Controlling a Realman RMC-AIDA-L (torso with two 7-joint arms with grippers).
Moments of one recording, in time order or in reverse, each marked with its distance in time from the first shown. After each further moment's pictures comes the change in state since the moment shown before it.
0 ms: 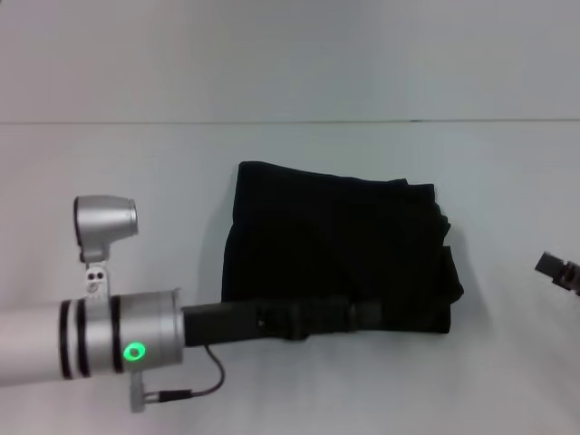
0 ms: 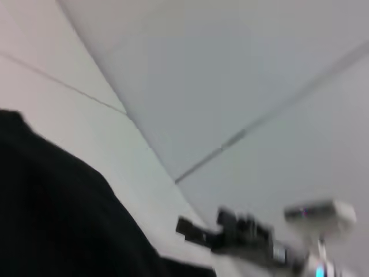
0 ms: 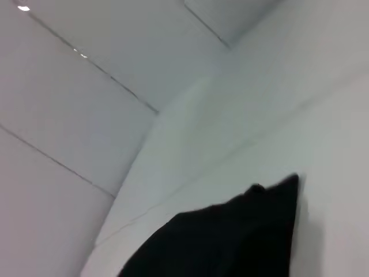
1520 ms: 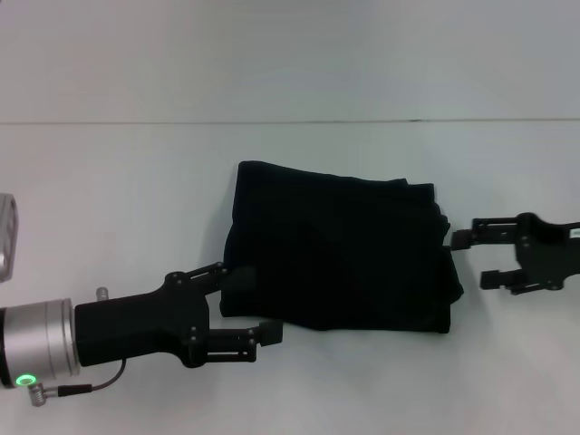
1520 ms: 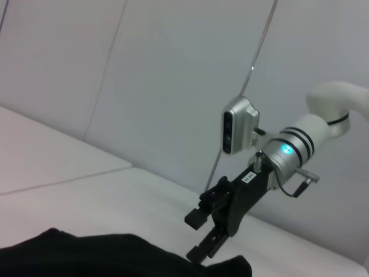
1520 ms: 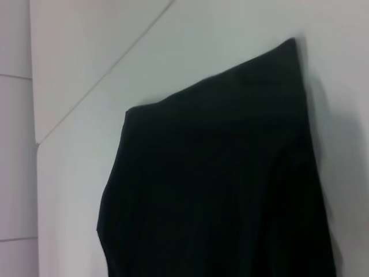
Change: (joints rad) left arm 0.152 0.075 -0.095 0.144 0.049 0.137 0.509; right arm 0.410 -0.097 -0.100 -0.030 -0.513 0.013 0.916
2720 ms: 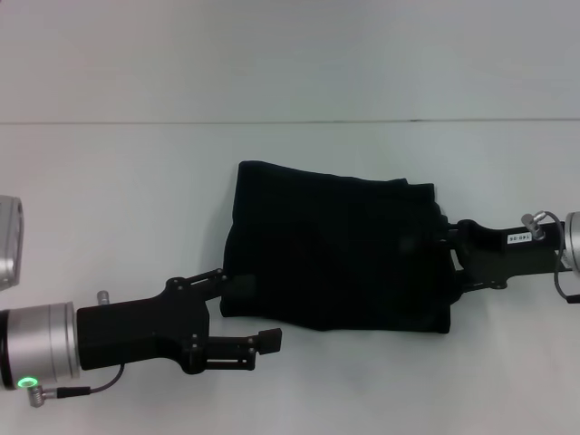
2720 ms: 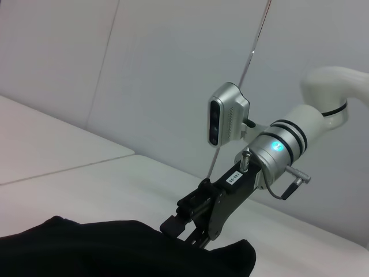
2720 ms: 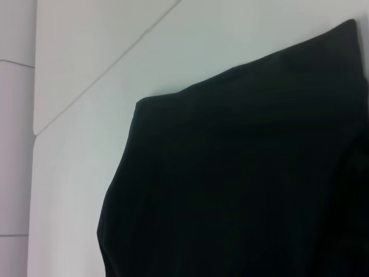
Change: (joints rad) left arm -0.004 0.000 -0.004 0.003 0.036 -0.015 0.018; right arm 0.038 0.096 -0.029 0.007 0.006 0.132 -0.055
